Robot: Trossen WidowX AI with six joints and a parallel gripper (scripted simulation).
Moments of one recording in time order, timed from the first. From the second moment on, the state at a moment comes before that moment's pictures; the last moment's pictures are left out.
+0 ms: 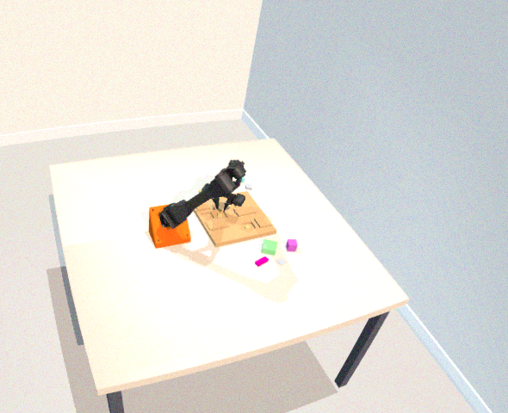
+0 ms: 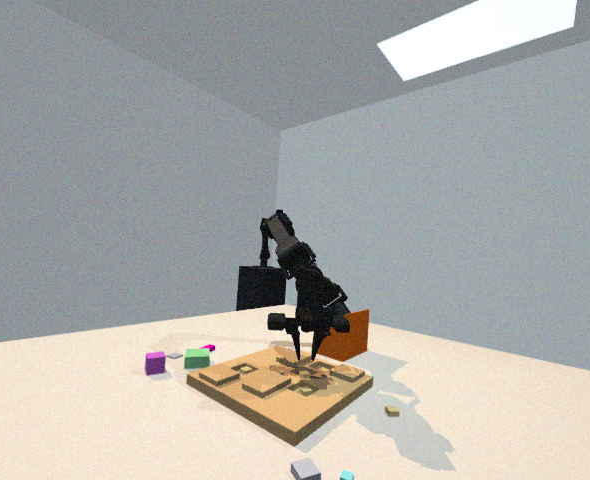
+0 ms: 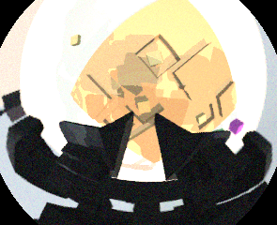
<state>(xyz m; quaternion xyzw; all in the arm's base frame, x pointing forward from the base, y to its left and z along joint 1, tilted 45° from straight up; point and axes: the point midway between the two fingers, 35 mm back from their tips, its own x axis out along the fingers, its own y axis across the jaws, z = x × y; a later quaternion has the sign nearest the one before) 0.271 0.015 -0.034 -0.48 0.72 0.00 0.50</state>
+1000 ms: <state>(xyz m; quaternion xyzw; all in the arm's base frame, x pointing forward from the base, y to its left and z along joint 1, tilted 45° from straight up) 0.271 0.014 -0.035 -0.54 0.71 0.08 0.44</state>
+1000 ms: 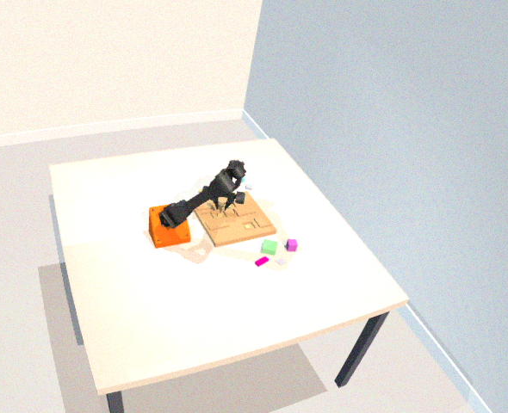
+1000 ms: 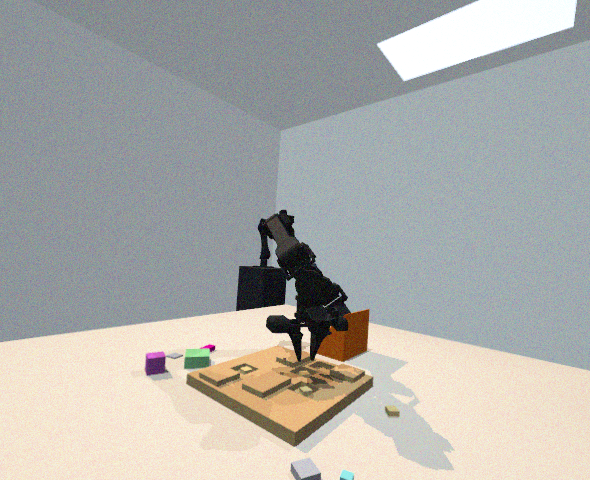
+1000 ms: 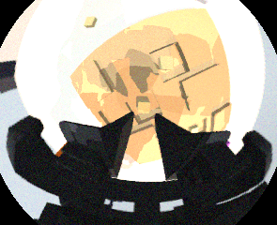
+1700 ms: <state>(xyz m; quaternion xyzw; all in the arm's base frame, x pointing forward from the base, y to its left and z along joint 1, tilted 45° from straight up) 0.274 0.001 -0.047 -0.54 0.71 0.08 0.45</state>
